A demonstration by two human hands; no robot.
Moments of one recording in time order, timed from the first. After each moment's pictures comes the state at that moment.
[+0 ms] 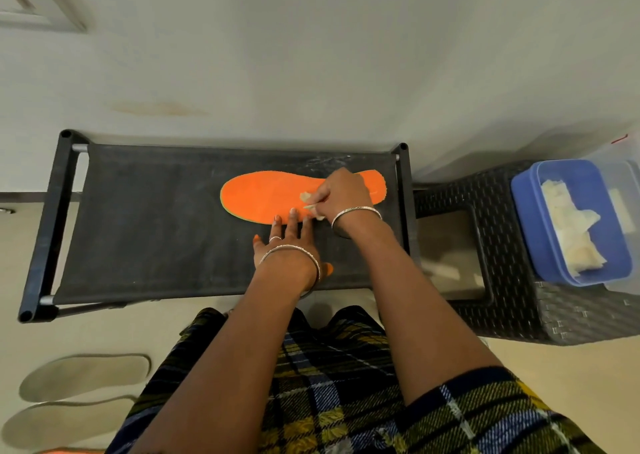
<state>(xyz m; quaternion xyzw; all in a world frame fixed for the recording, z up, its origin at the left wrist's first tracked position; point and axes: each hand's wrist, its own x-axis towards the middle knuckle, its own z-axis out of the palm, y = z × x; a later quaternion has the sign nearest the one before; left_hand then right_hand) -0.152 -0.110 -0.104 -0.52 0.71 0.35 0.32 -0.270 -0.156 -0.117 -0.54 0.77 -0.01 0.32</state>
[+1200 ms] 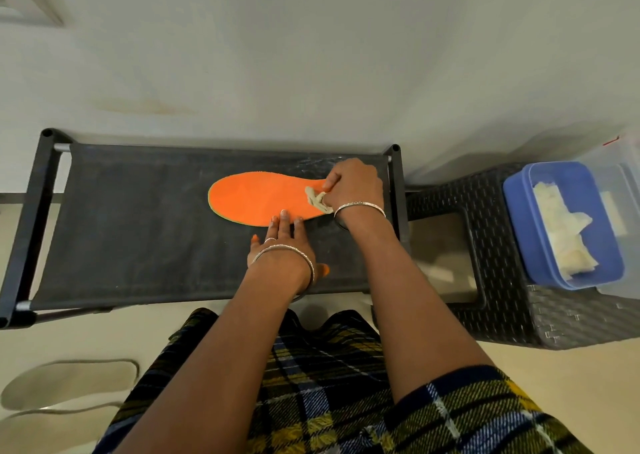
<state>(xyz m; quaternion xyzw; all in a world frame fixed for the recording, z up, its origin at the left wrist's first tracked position) -0.160 -0.112 -0.108 -0.53 0.70 0.35 0.31 -0.291 -0.160 -0.111 -0.50 0.82 -0.05 0.26</state>
